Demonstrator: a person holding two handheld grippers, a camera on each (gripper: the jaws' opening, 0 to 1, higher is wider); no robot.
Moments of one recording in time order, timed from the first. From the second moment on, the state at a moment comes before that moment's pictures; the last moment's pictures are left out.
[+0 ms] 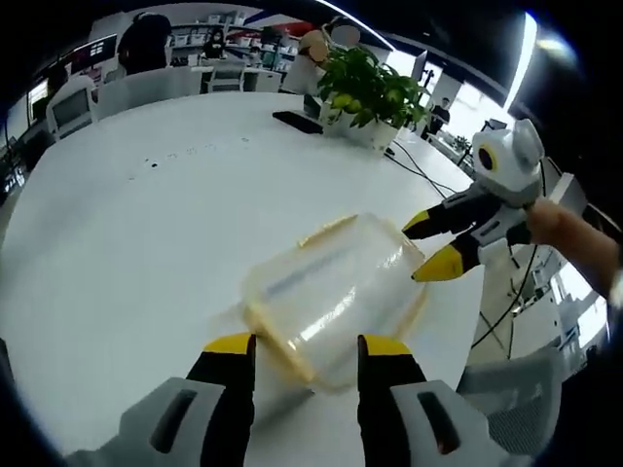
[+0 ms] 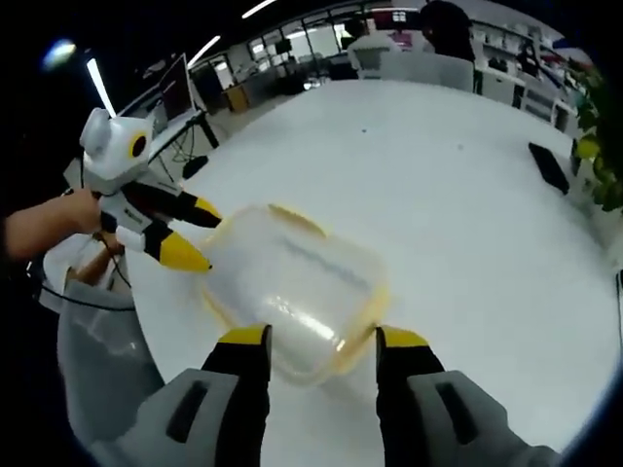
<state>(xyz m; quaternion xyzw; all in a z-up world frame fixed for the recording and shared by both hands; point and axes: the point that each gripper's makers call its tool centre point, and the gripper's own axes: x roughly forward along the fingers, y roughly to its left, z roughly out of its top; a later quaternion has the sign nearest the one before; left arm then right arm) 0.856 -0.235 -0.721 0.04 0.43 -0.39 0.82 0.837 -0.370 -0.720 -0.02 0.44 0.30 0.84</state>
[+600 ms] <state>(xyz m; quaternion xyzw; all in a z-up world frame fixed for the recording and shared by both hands) 0.851 -0.243 -0.724 0.05 0.45 -0.37 0.81 0.837 -0.362 -0.724 0.00 0.45 0.28 0.85</state>
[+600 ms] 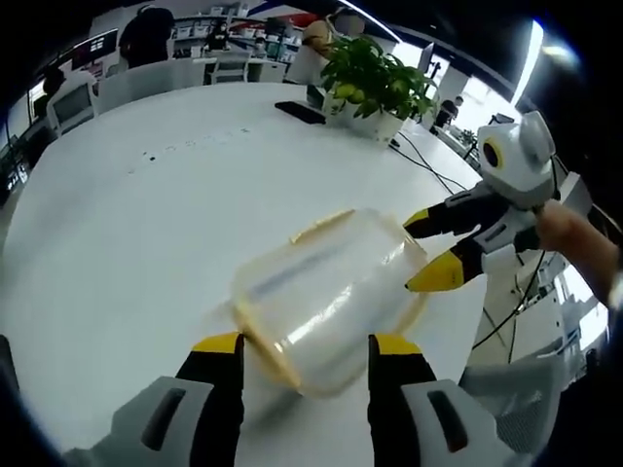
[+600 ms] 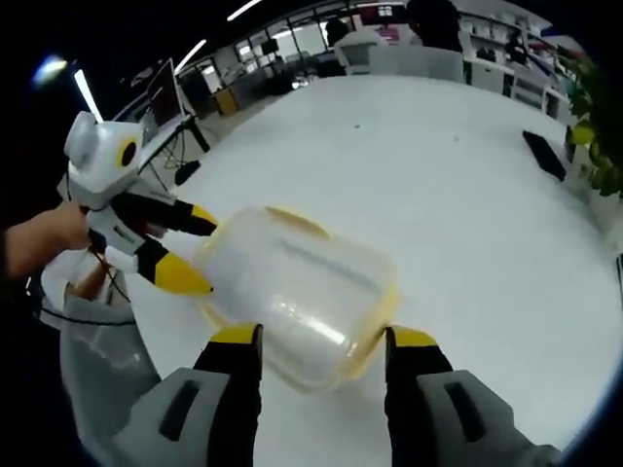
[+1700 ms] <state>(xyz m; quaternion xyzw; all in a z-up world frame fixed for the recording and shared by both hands) 0.854 -0.248 -0.727 0.01 0.45 -0.35 0.82 0.835 -0.357 -0.728 0.07 0.46 0.26 0.84</state>
